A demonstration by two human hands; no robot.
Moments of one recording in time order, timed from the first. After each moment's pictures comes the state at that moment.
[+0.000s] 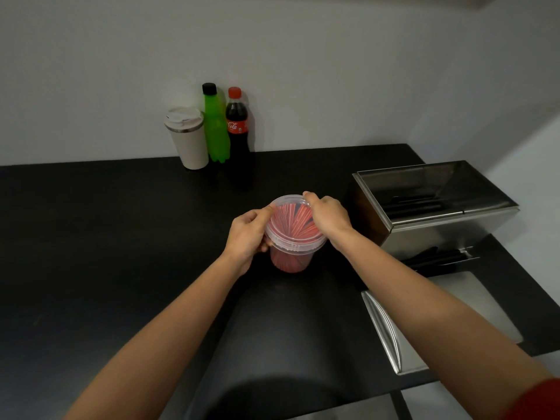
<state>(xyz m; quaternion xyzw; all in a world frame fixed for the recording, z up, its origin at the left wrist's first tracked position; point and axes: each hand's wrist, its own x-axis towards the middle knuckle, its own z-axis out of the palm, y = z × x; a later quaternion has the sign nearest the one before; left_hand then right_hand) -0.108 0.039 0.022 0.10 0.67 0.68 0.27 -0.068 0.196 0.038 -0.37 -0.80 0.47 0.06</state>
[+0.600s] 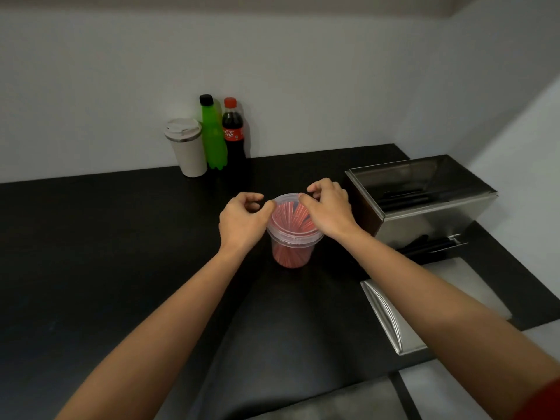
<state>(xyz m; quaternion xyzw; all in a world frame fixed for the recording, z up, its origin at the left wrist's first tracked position) -0.105 0.029 0.050 0.14 0.82 0.55 0.04 -0.041 0.178 0.064 -0.29 -0.88 0.33 0.17</state>
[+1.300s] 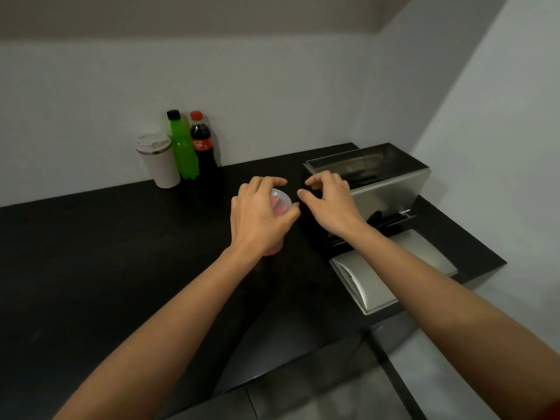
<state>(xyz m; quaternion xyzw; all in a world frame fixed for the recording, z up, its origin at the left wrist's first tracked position) -0.025 0.046 0.085 0.39 0.82 0.39 -0.13 0.053 0.168 0.101 -0.28 -0.88 0.31 0.24</state>
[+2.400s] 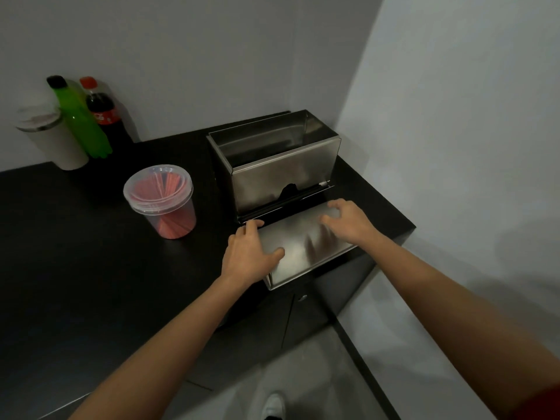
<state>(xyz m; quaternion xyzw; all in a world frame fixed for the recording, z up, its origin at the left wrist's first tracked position) 0.102 0.137 0.007 0.34 0.88 0.29 0.16 0.210 0.318 0.028 -0.42 -0.84 0.34 0.04</state>
